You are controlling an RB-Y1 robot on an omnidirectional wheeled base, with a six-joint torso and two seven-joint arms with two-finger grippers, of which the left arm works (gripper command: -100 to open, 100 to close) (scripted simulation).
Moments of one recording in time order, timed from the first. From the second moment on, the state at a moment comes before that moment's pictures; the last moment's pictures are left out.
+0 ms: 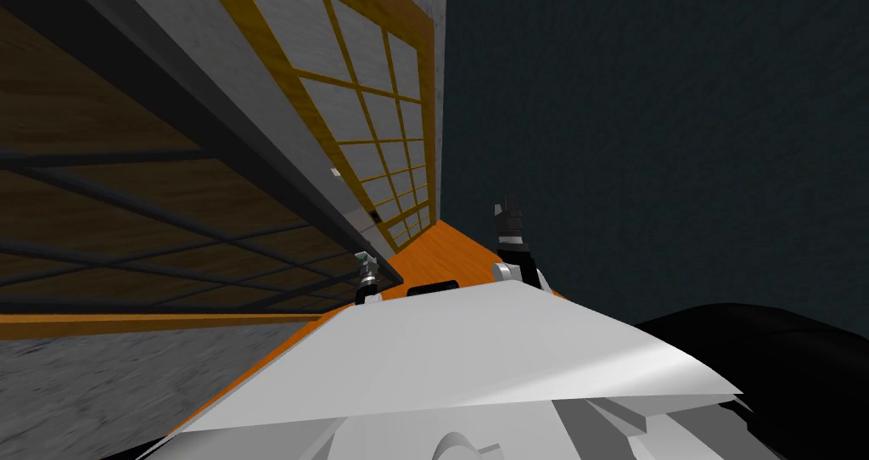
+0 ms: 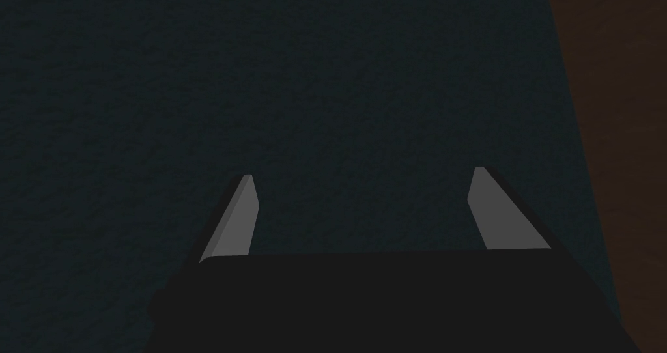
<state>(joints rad) 0.00 0.21 0.05 -0.64 0.32 -0.86 0.36</state>
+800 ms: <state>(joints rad) -0.01 0.21 0.01 -0.66 0.40 -0.87 0.56</state>
